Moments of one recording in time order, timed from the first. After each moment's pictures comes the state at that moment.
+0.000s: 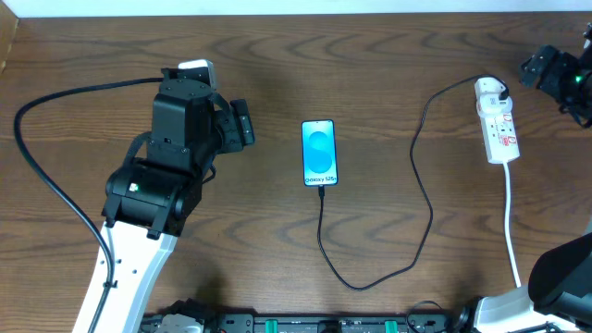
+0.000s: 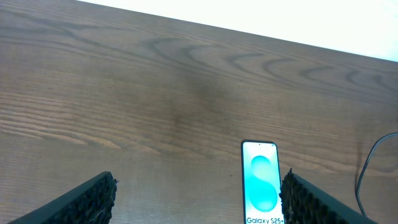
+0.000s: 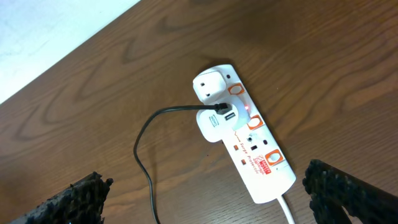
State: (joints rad) left arm -0.29 1.18 1.28 -0.79 -0.14 -0.36; right arm -0.38 1.71 1.65 -0.88 -0.25 0.20
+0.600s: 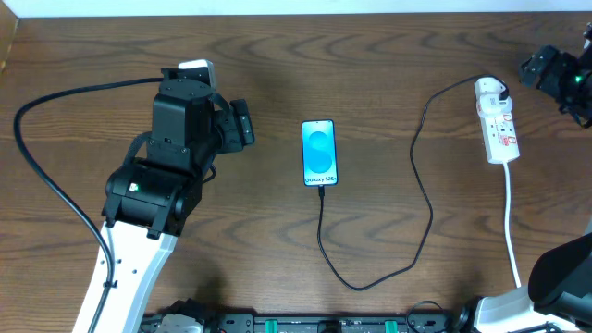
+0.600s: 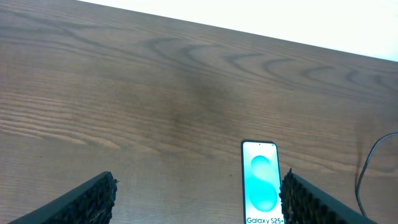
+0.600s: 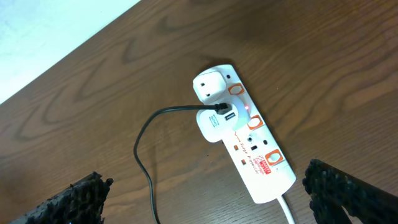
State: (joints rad) left arm -0.29 1.18 1.28 -0.79 -0.14 -0.36; right arm -0.38 1.71 1.65 -0.88 -0.25 0.20
